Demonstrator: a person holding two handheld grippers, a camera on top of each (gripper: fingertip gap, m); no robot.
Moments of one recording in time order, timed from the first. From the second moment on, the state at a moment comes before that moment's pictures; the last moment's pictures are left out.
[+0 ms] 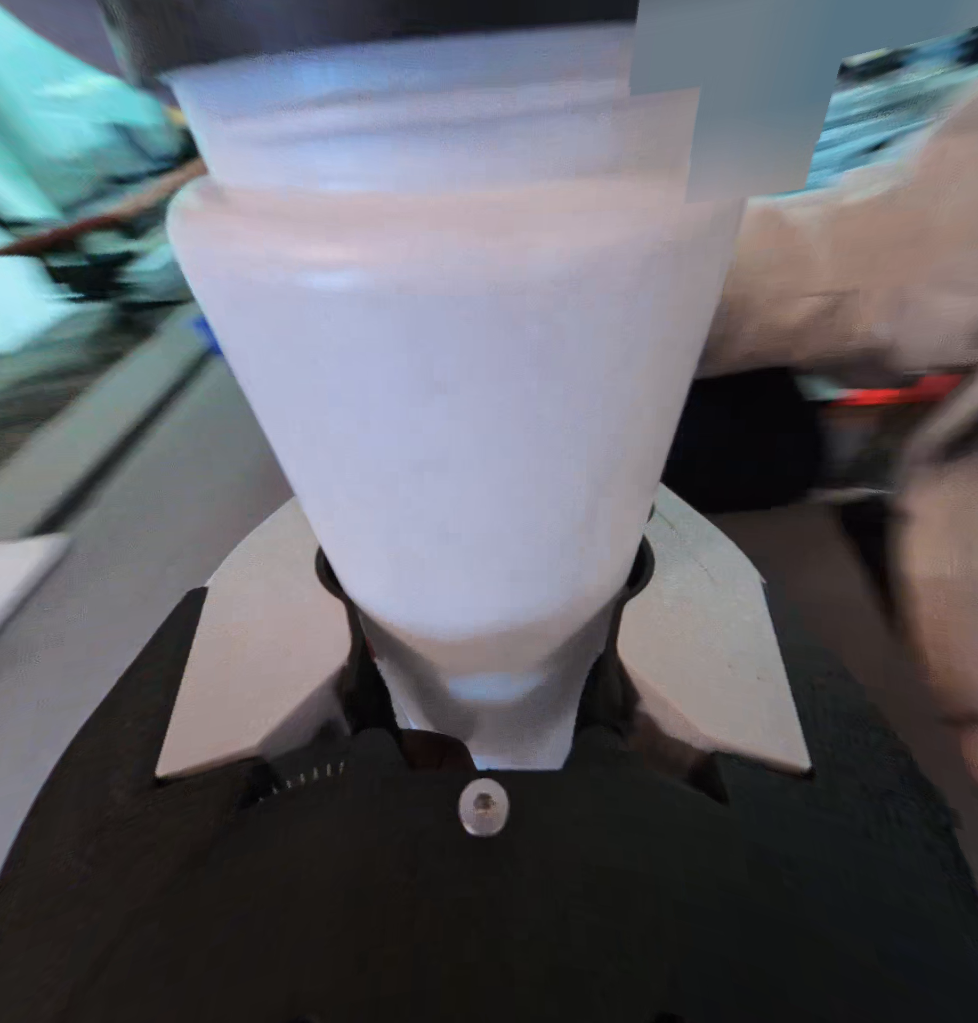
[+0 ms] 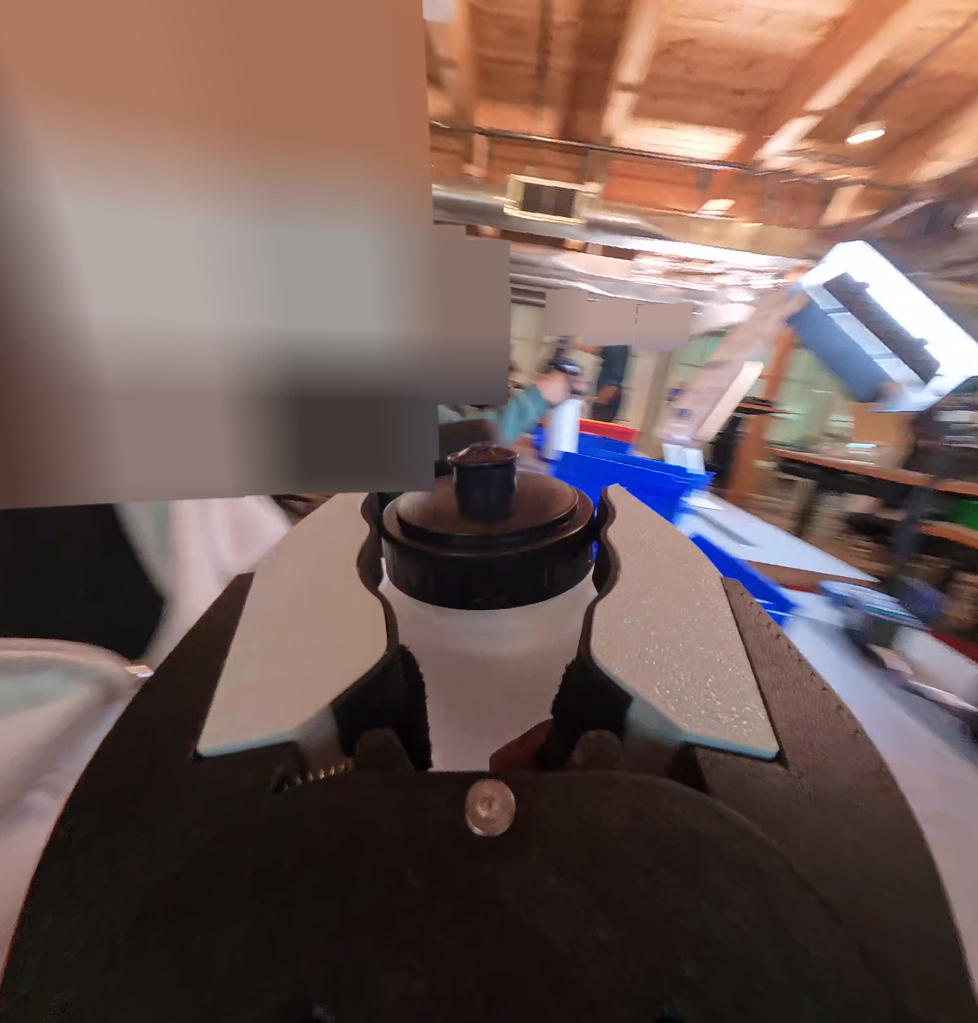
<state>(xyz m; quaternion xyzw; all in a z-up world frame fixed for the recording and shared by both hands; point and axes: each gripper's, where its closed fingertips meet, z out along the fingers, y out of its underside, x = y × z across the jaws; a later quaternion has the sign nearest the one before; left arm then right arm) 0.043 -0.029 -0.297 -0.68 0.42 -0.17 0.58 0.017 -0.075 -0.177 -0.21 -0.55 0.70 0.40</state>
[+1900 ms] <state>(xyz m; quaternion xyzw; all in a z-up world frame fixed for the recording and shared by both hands) -0.007 0.018 -0.299 -0.74 0.21 -0.16 0.62 0.197 0.255 -0.275 -0.79 -0.25 0.15 0.53</state>
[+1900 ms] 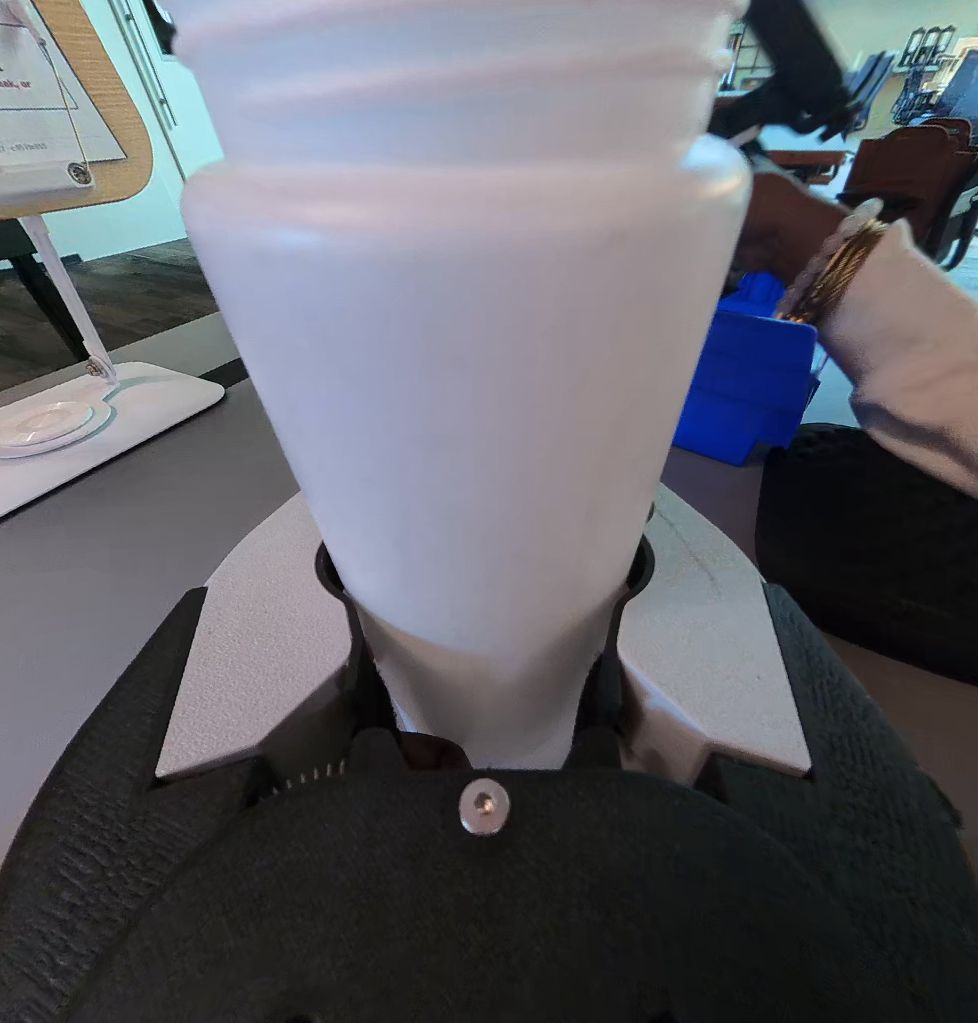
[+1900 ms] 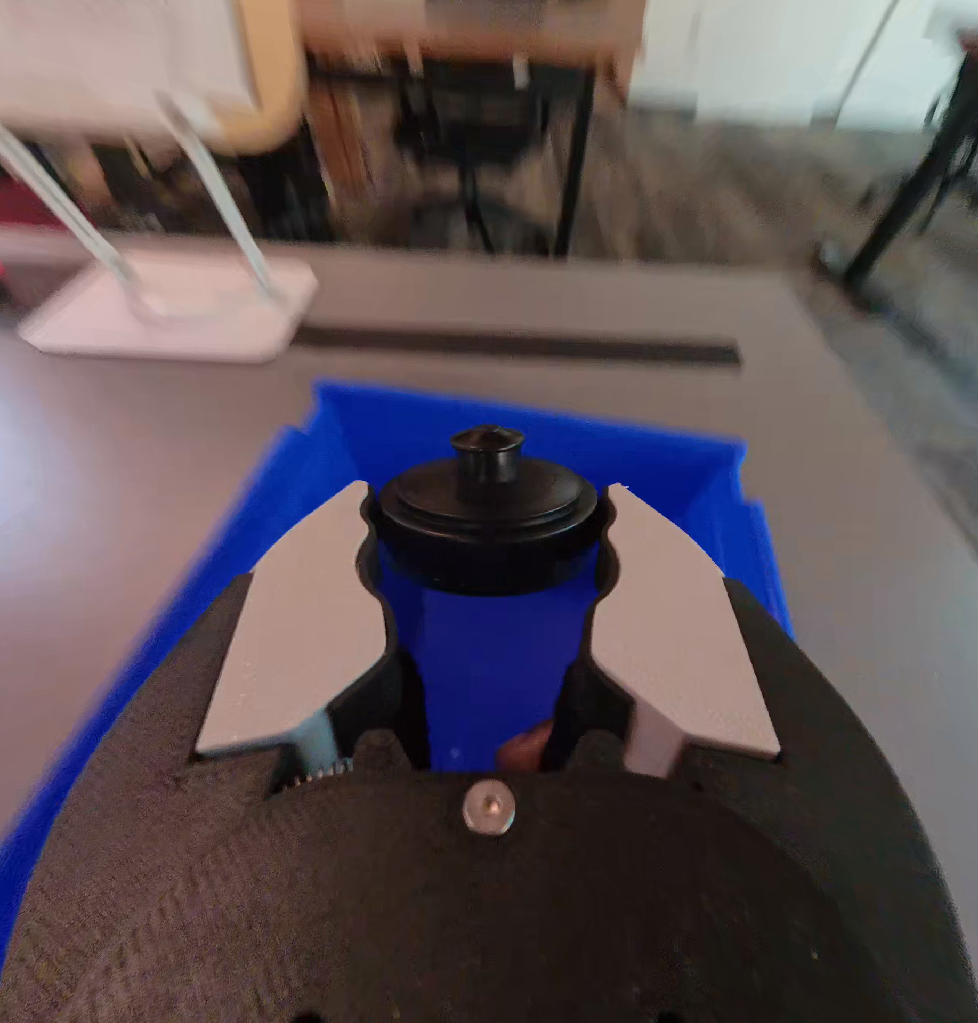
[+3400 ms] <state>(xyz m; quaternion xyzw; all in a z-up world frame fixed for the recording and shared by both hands) 0.013 0.001 -0.282 -0.67 0.33 -0.08 0.66 0.018 -0.070 -0.222 -0.17 -0.81 0.20 0.53</state>
